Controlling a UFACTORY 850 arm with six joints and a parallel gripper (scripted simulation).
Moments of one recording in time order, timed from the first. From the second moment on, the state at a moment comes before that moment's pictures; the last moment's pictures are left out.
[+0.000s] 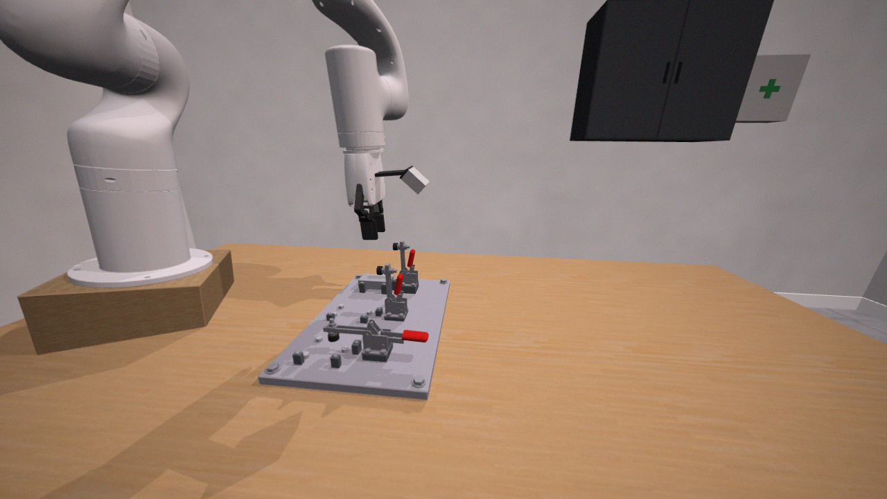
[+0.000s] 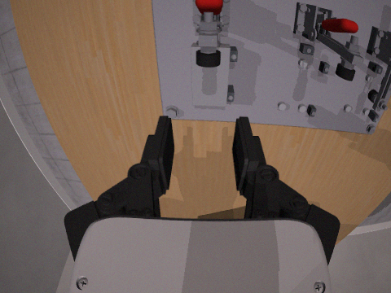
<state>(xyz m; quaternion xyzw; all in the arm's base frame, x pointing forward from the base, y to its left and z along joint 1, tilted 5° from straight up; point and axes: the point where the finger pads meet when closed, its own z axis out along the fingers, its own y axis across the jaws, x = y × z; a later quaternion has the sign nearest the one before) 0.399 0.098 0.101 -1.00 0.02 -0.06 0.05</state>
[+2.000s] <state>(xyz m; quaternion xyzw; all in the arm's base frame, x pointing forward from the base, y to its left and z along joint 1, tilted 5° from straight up) 0.474 0.091 0.160 -1.00 0.02 -0.04 0.02</state>
